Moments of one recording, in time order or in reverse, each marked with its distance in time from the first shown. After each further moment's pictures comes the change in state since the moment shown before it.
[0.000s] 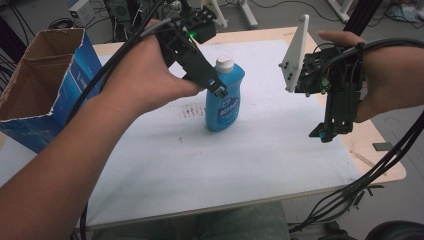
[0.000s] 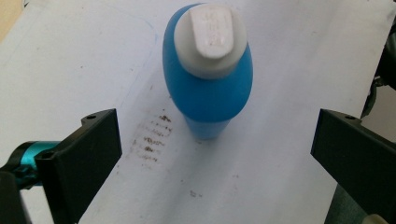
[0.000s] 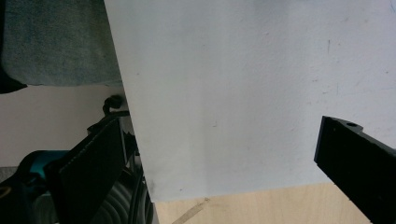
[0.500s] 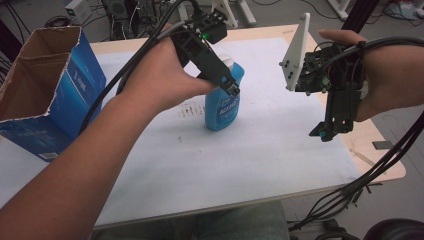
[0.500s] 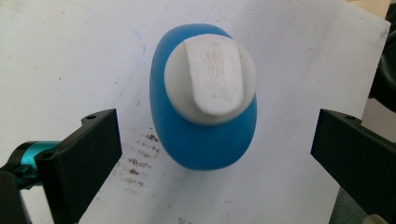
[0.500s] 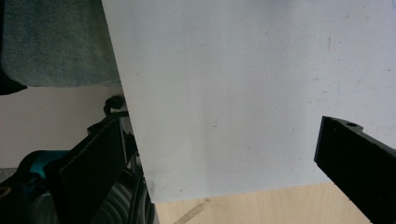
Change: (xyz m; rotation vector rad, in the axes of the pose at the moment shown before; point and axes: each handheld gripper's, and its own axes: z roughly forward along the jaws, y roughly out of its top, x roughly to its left) left arm 0.006 0.011 0.025 -0.010 -0.048 -0.034; right arm -0.002 -0.001 0.002 -0.001 0.004 0.009
